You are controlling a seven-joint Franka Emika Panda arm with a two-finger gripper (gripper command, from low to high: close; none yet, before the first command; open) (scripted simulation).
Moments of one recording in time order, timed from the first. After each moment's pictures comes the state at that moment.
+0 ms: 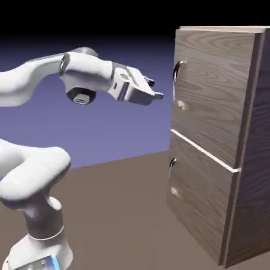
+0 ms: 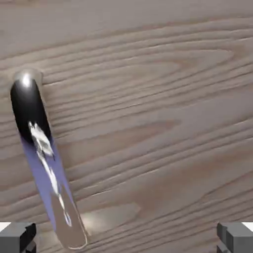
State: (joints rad) arm -0.79 -1.40 0.67 -2.76 1.55 2.54 0.08
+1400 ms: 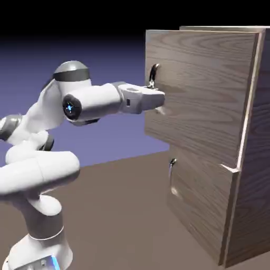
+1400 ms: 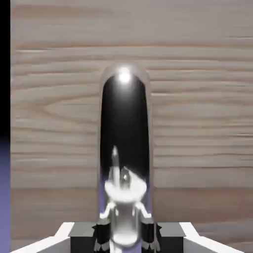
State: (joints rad) arm -1.43 -1.76 0.62 -2.98 2.26 1.44 -0.46
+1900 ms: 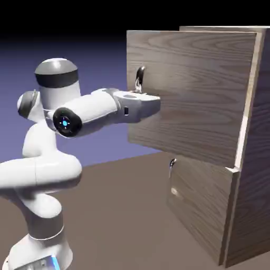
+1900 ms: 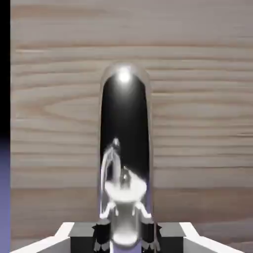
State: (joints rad) arm -1.76 -1.37 0.38 -2.92 1.95 0.81 -0.77
